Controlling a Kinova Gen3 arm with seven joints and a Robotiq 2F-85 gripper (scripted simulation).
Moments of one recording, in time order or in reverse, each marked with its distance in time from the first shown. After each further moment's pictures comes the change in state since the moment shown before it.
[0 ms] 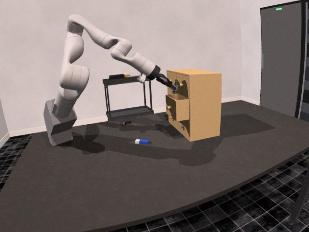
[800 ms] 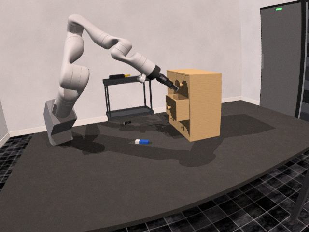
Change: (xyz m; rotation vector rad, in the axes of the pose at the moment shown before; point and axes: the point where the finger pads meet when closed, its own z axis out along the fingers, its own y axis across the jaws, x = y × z) arm 0.000 0.000 0.000 0.000 0.000 0.000
